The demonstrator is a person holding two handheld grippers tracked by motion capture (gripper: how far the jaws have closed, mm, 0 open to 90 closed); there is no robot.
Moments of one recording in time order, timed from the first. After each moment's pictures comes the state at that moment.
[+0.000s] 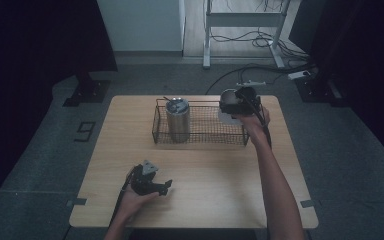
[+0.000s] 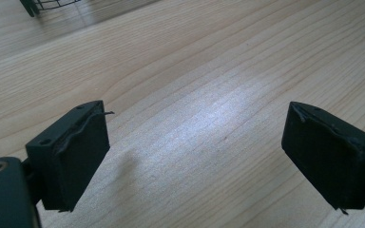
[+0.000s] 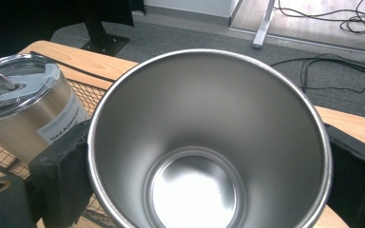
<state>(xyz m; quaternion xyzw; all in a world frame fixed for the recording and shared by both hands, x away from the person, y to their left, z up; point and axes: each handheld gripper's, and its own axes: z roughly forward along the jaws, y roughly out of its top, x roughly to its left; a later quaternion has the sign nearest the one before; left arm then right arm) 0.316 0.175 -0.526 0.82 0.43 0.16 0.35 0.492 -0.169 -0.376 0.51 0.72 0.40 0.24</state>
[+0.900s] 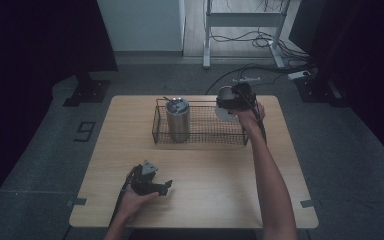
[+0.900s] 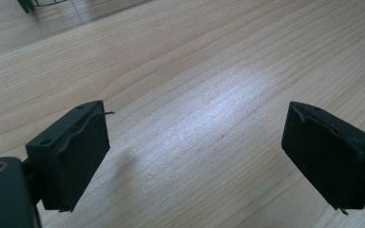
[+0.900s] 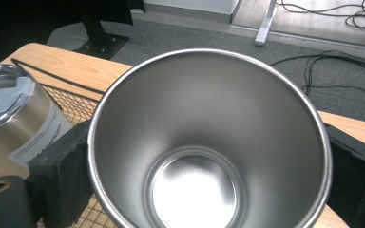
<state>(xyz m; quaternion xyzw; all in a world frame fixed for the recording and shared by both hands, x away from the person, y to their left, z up) 0.316 0.175 -0.527 0.82 0.43 0.15 0.35 0.524 -0.163 -0.388 0.52 0.72 0.41 0.23</state>
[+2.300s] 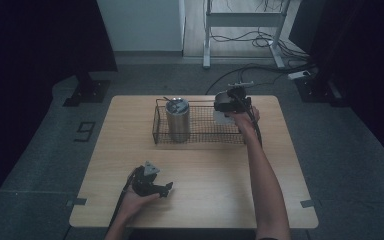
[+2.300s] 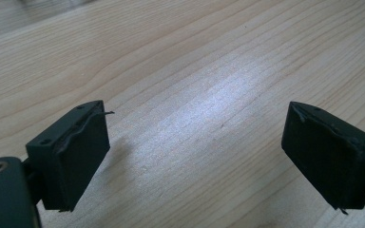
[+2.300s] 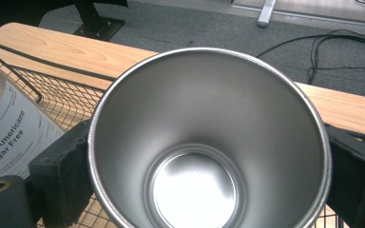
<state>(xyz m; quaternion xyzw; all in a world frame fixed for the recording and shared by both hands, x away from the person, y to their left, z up) 0.317 0.173 -0.534 0.83 0.43 0.15 0.34 0.543 -0.155 -0.422 0.53 0.72 0.38 0.22</state>
